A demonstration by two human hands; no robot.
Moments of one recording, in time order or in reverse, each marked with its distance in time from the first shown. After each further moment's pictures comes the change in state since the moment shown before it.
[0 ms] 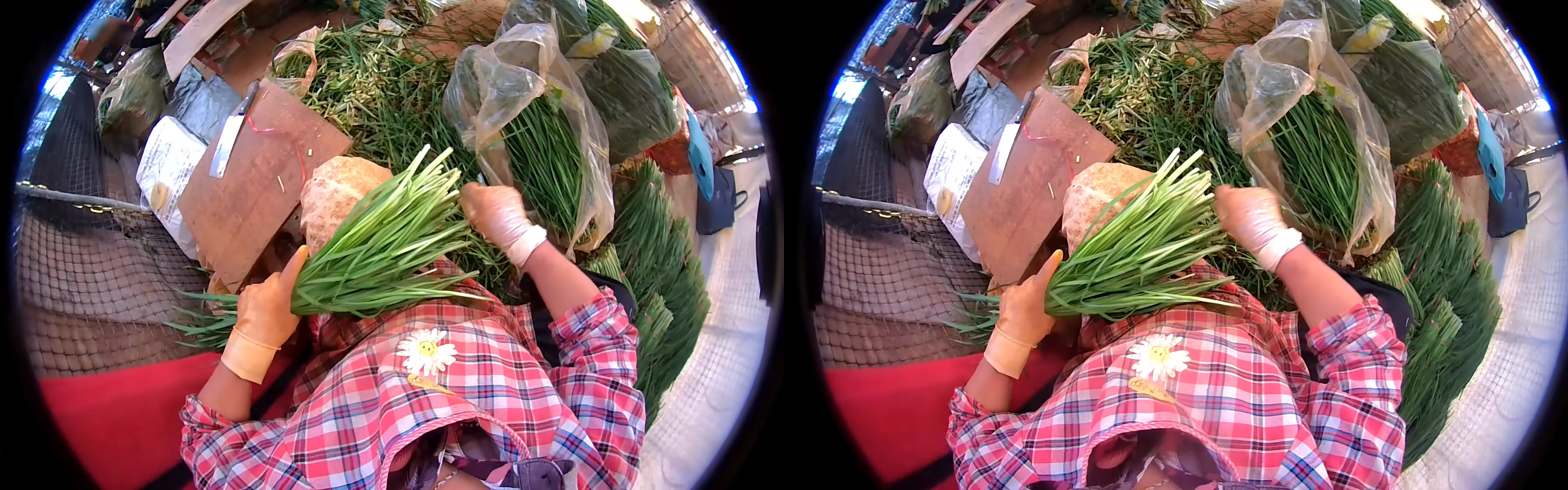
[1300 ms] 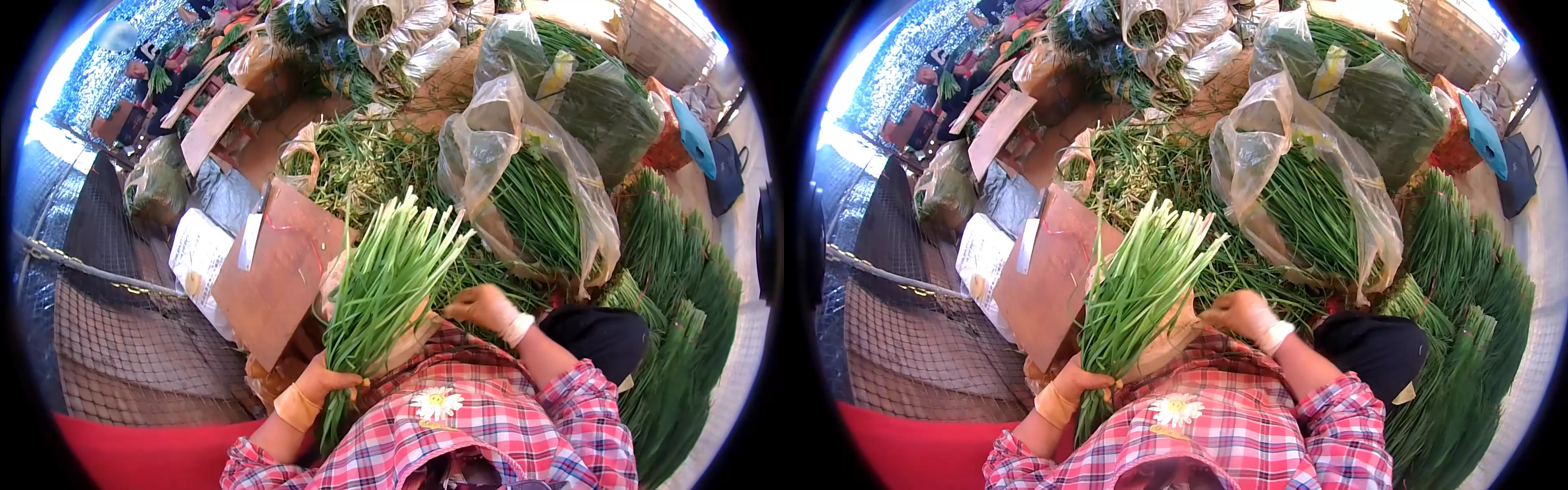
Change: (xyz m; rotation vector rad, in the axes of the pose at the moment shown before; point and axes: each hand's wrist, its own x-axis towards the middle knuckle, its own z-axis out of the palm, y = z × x) left_hand 0.025 0.032 -0.001 -1.639 -0.493 -0.465; right_hand -0.043 -0.012 0.002 0.899 -0.216 0.229
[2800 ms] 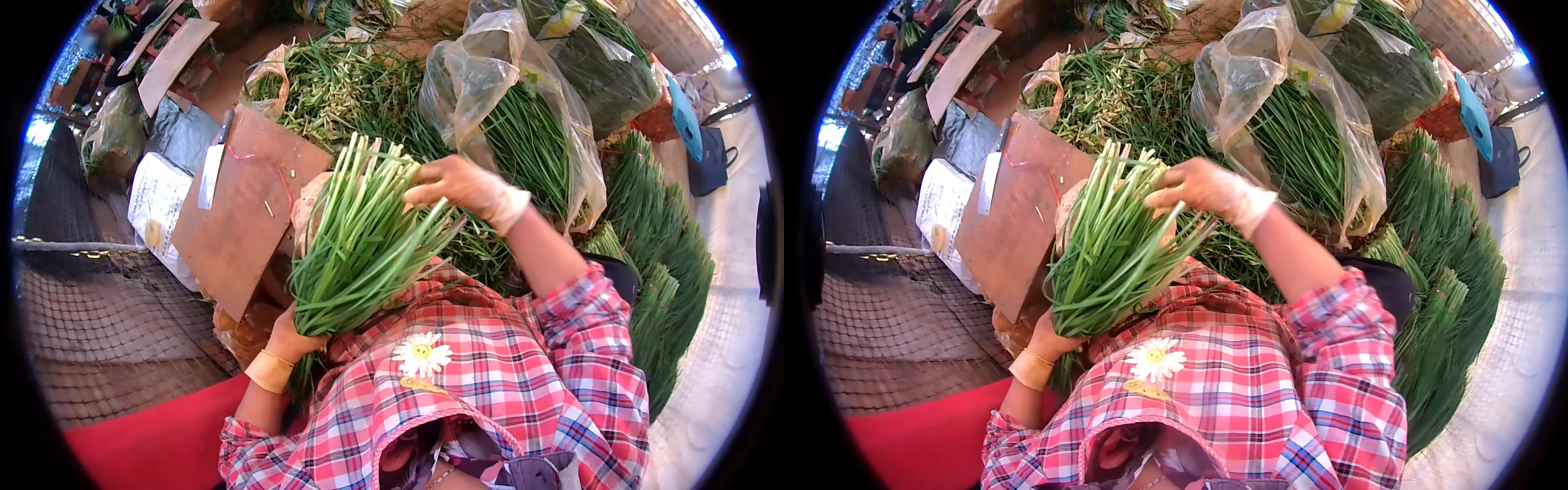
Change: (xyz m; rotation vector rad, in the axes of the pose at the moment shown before) left_hand 0.013 -0.077 -0.066 0.566 0.200 0.278; right_hand 0.058 -0.075 -0.030 0.102 -0.134 -0.146
